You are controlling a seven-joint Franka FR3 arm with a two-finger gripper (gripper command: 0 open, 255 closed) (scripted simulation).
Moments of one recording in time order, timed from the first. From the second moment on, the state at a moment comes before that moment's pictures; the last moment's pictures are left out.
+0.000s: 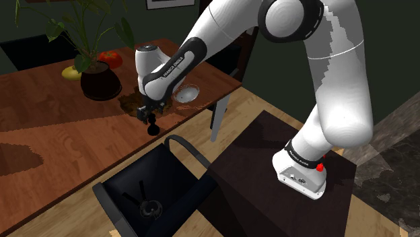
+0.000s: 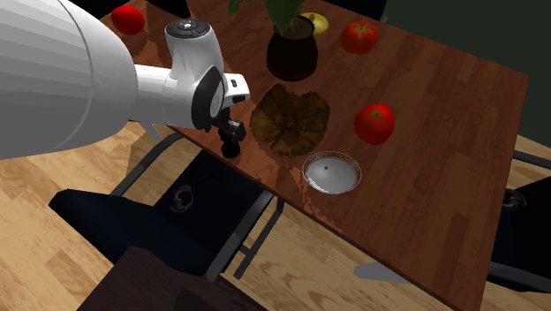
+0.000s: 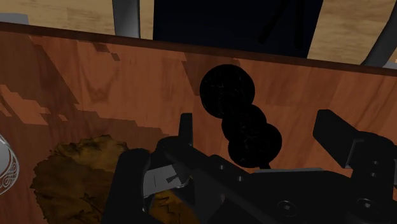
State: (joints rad) arm 0.25 0.69 0.13 -1.82 -0.07 2.52 0.31
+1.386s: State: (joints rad) arm 0.25 0.64 0.14 -1.83 -0.06 2.48 0.30
